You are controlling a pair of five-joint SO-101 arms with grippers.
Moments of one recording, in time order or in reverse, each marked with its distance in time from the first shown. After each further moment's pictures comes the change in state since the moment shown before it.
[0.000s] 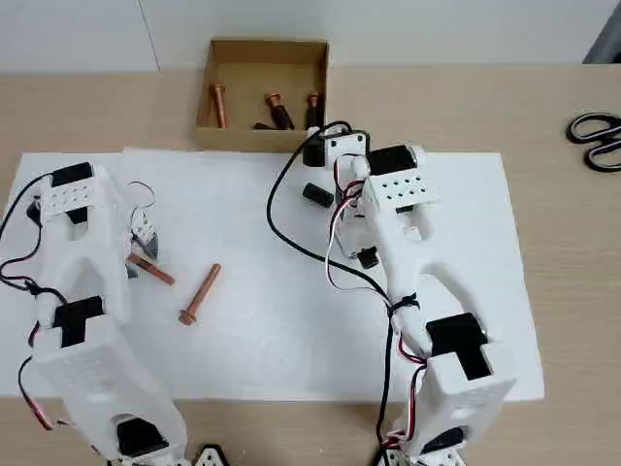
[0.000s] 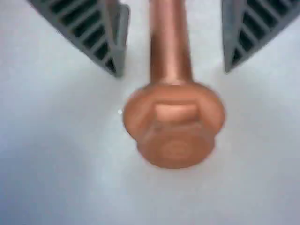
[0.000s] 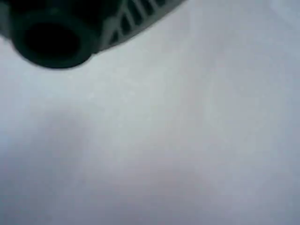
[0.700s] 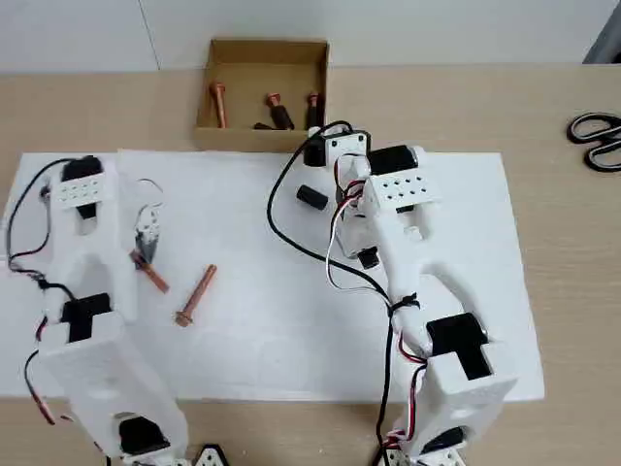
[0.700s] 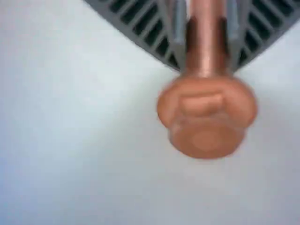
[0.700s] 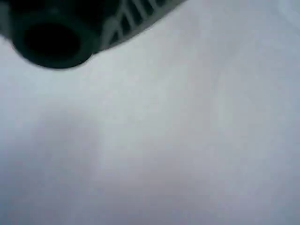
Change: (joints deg) left arm 4.9 0.3 -2.9 1.3 -10.7; right arm 0.0 0.0 0.0 0.0 0.0
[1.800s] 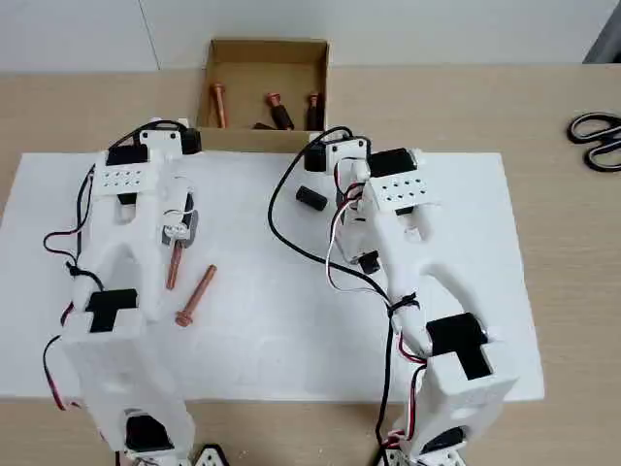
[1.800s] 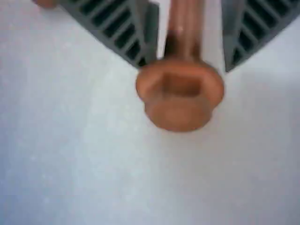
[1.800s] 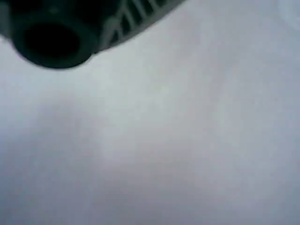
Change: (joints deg) left arm 7.0 2.0 -3.5 -2.7 -36.3; right arm 0.0 0.0 1.7 0.0 0.0
